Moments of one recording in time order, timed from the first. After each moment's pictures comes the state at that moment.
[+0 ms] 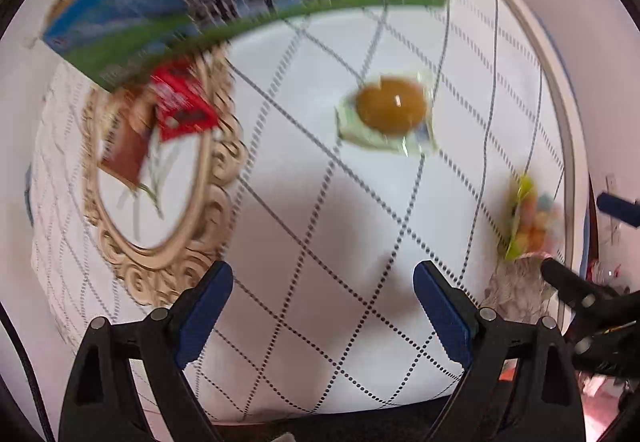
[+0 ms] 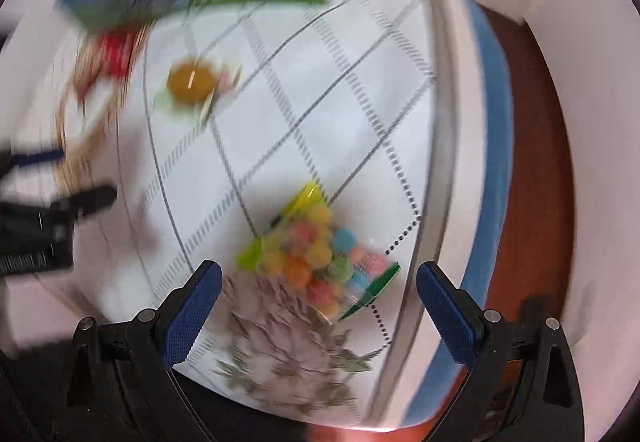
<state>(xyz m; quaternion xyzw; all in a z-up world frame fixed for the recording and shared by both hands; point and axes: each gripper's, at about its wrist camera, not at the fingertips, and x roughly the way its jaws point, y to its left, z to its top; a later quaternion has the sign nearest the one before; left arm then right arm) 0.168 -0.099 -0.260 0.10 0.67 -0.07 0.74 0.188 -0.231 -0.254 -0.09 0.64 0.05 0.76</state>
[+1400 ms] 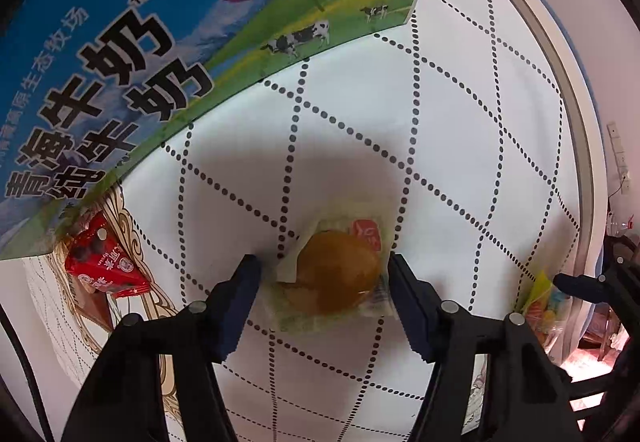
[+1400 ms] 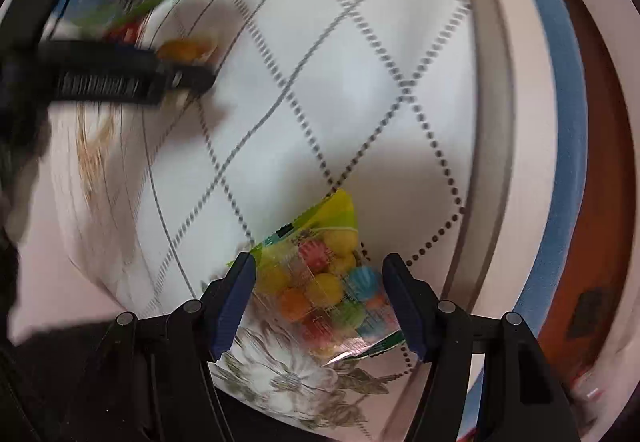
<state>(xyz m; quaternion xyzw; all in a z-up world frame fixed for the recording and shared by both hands) 0.271 -0.218 -0.281 0.18 0.68 -0.13 0.70 0.179 -0.261 -0.311 0.02 0.68 0.13 0.72</state>
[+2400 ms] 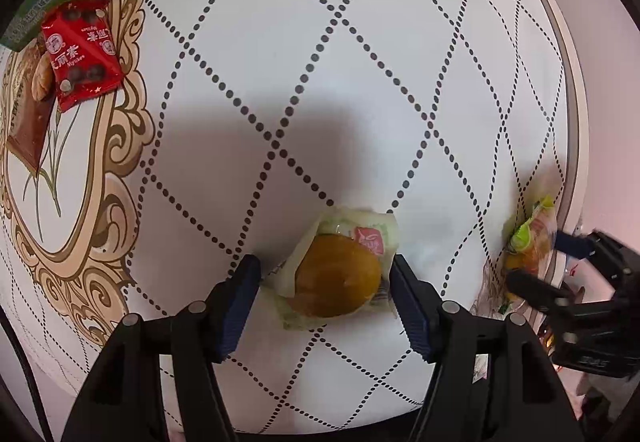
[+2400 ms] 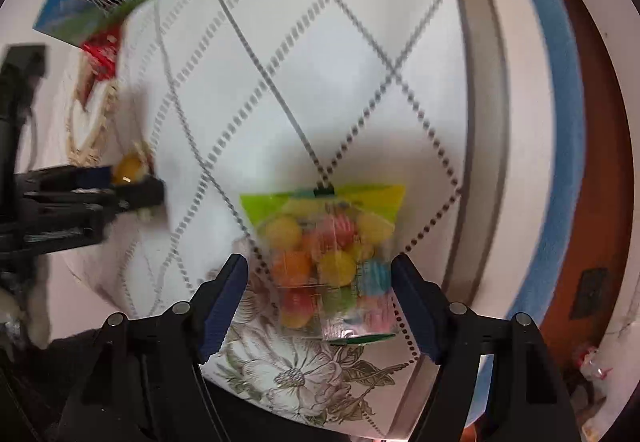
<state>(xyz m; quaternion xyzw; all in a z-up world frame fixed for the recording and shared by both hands) 0.202 -0.153 -0.306 0.01 0.73 -0.11 0.68 0.175 -0.254 -0.324 0.07 0.70 0.09 0.70</state>
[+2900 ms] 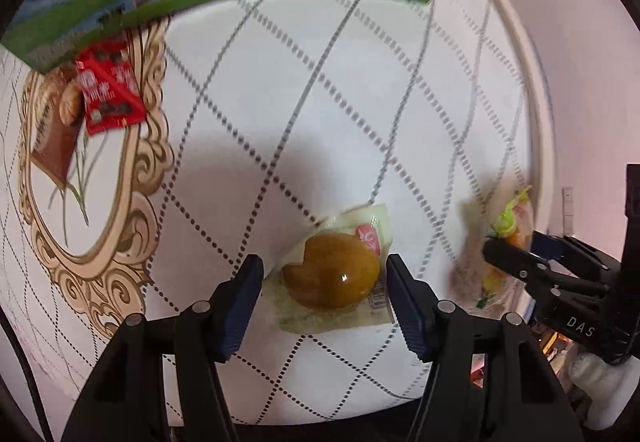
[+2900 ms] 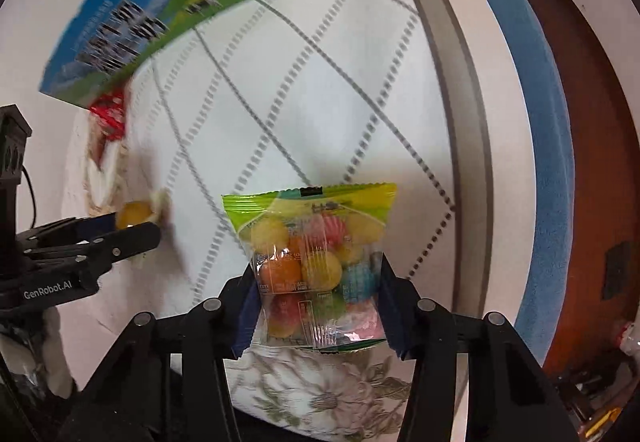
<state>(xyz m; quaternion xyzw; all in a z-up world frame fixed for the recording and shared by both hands) 0.197 -0.150 -0.239 0.00 0.70 -0.13 0.70 0.196 -0.281 -0.272 0.16 0.64 0.08 0.74</state>
